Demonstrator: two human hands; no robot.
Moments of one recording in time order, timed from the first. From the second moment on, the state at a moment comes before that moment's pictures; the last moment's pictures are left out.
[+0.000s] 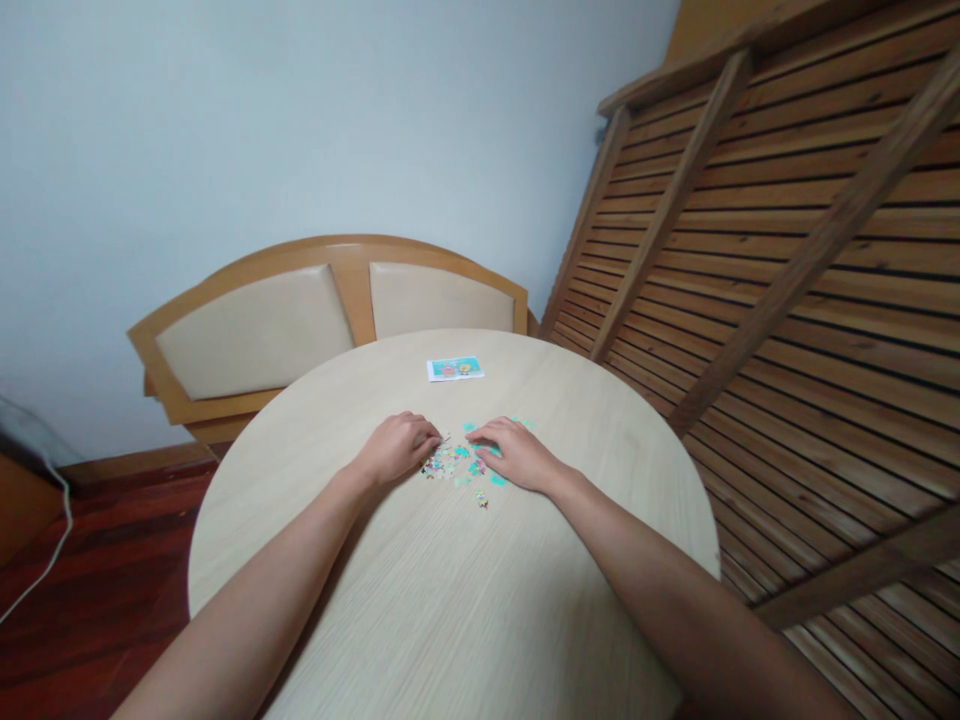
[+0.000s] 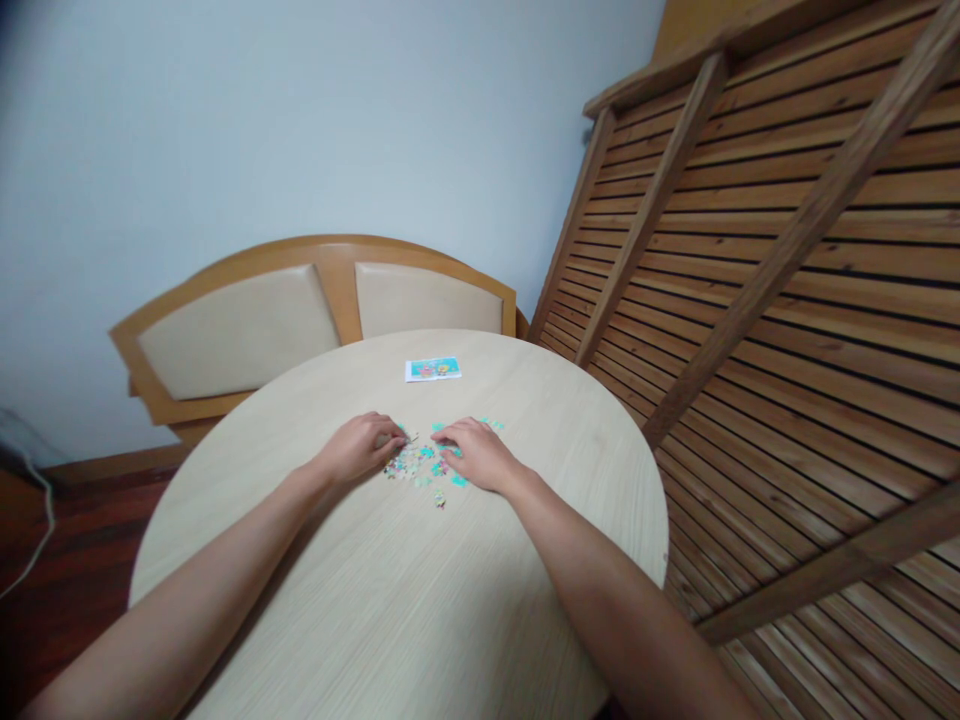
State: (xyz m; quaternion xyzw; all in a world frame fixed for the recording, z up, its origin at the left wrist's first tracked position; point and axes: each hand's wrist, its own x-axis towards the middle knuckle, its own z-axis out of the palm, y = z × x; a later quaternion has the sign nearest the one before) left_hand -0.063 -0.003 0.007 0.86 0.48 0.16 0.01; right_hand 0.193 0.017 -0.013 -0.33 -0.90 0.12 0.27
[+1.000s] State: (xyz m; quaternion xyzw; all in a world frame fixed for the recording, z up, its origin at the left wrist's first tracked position) left_hand -0.054 0.011 -0.009 0.87 0.46 0.18 0.00; right_hand 0.192 0.022 -0.011 -0.41 -0.88 0.09 0.23
